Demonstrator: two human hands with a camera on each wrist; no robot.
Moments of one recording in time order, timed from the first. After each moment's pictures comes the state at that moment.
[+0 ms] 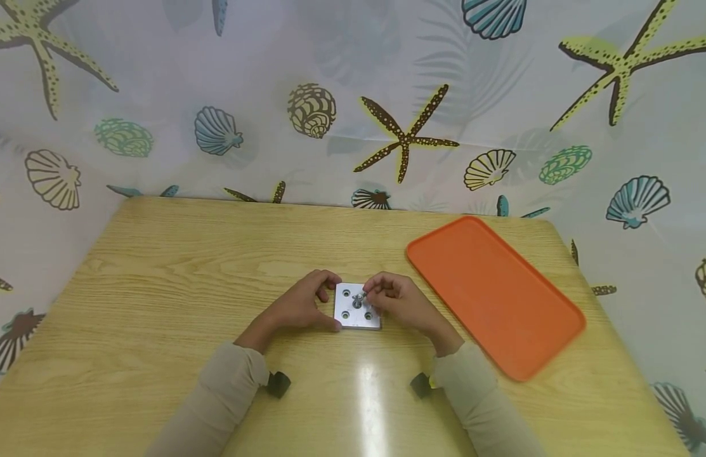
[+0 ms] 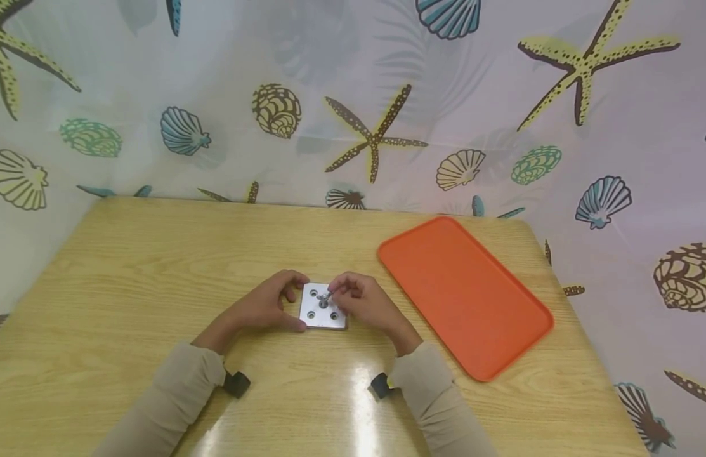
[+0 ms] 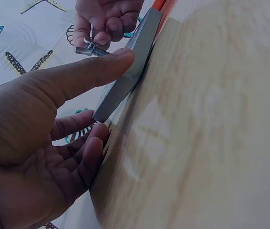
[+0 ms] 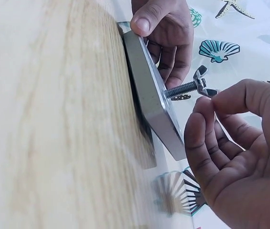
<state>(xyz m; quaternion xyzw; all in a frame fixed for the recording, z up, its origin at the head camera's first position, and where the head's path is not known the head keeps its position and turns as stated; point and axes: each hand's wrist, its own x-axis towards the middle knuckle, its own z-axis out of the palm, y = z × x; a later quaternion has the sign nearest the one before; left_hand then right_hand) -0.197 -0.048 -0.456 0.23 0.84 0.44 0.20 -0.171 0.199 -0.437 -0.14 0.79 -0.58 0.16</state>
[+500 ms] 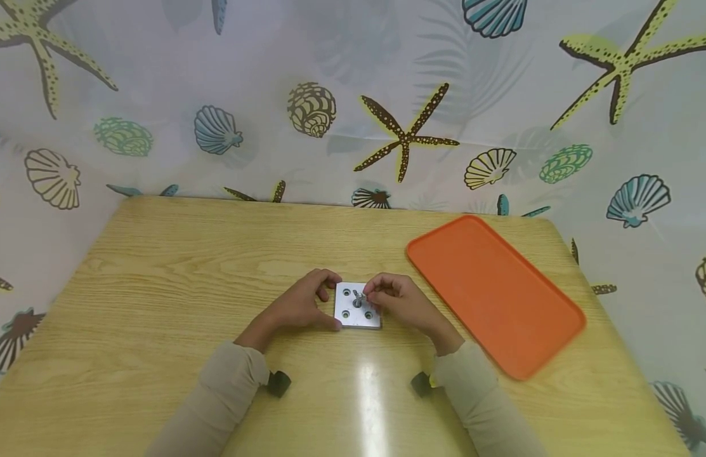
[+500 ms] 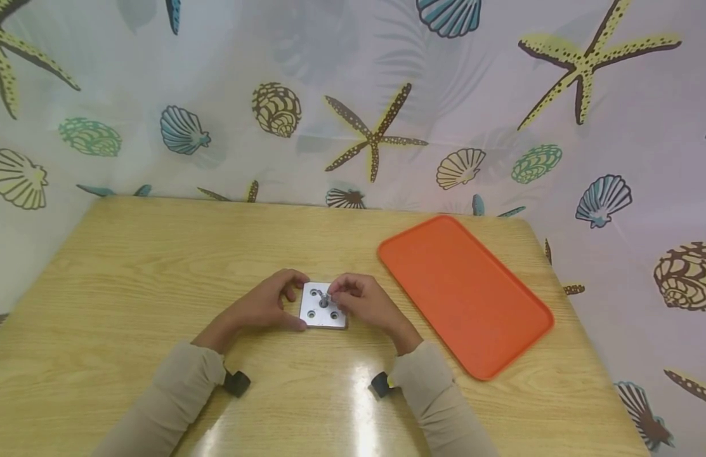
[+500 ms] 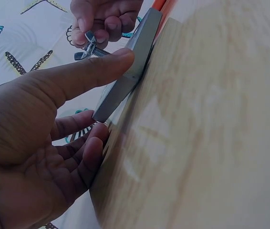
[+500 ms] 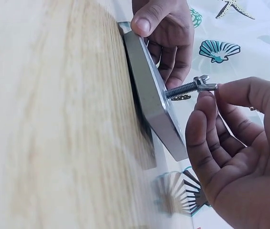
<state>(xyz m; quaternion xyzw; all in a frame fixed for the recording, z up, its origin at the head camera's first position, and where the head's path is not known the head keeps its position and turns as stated) -0.197 -0.048 -0.455 0.22 0.85 0.44 0.20 -0.170 0.198 -0.436 -0.14 0.79 -0.57 0.16</state>
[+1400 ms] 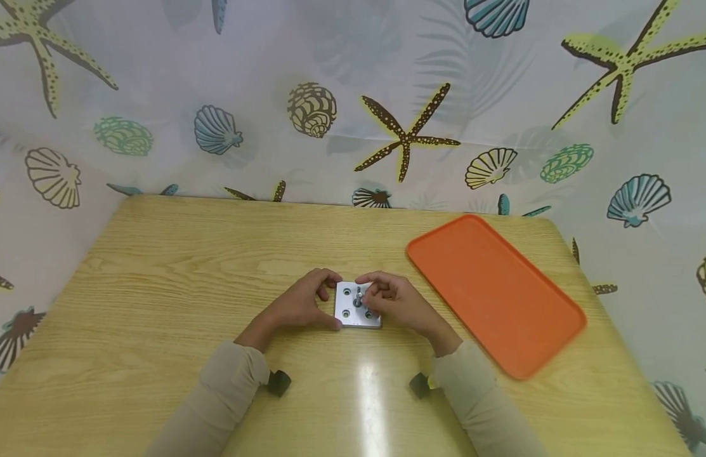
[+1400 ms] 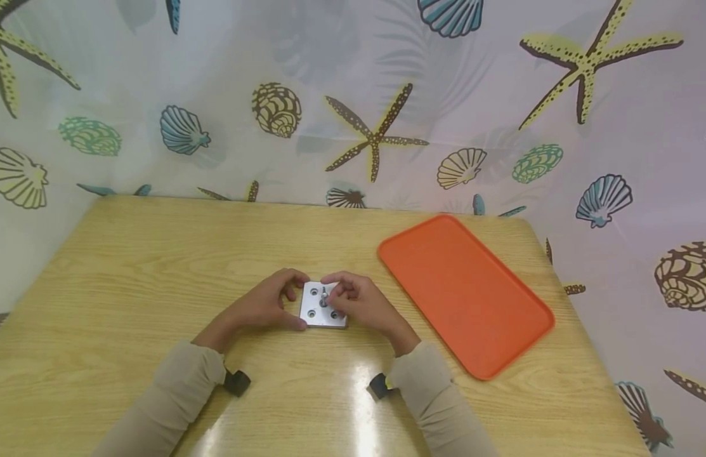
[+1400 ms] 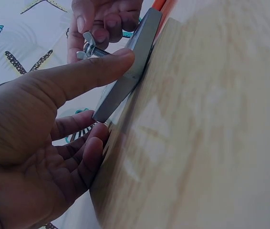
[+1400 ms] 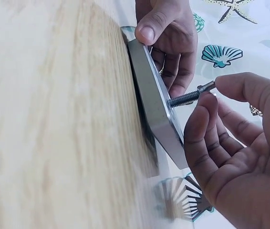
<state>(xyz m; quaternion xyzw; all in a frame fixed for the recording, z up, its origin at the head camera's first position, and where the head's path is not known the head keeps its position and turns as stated) -0.198 -0.048 -0.454 0.22 0.84 0.44 0.21 -0.170 0.193 -0.436 -0.16 0.79 -0.57 0.17</state>
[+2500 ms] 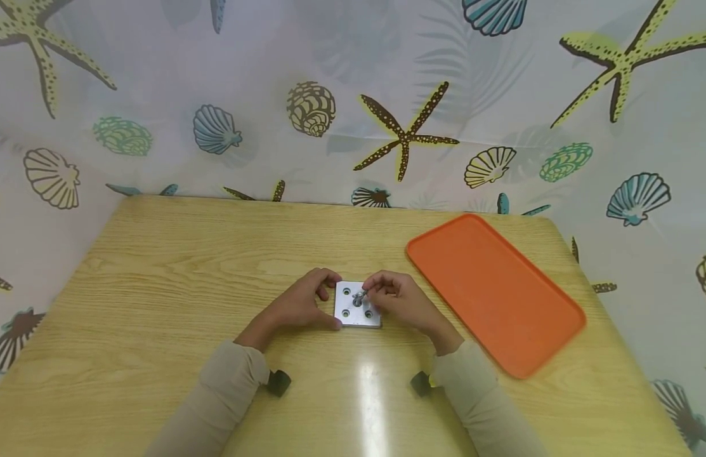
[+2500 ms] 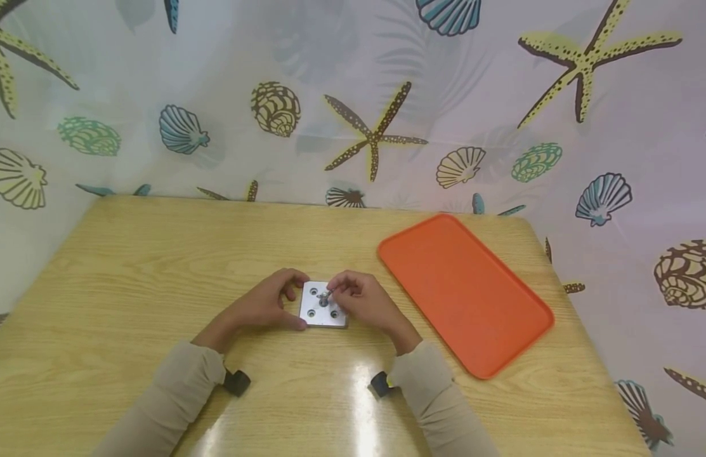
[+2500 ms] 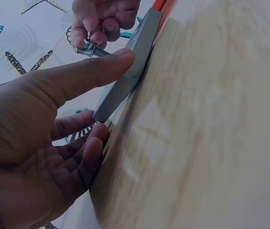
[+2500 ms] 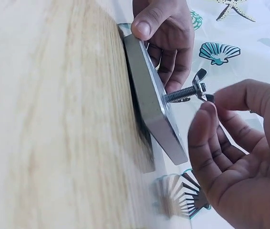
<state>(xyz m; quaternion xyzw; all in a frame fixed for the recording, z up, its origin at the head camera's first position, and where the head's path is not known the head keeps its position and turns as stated) -0.199 -0.047 -0.456 0.23 0.84 0.44 0.20 -0.169 0.198 -0.435 -0.14 0.81 -0.55 0.13</state>
